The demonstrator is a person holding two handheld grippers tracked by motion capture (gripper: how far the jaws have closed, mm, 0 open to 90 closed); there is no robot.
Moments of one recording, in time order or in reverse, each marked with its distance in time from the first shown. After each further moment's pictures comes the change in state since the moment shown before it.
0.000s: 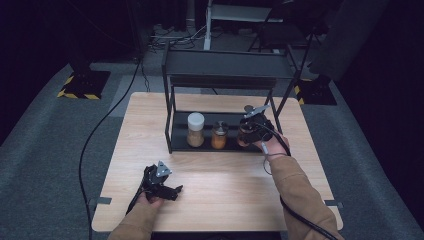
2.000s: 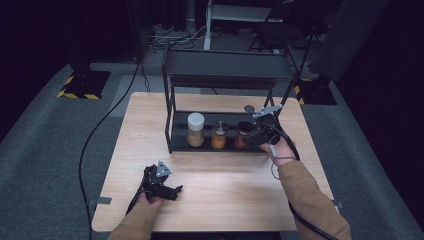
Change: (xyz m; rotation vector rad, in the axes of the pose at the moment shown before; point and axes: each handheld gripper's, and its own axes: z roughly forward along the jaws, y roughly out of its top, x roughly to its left) left arm 0.000 0.000 0.000 0.000 0.002 0.000; right arm 0.007 -0.022 -0.043 -0.084 0.007 0.029
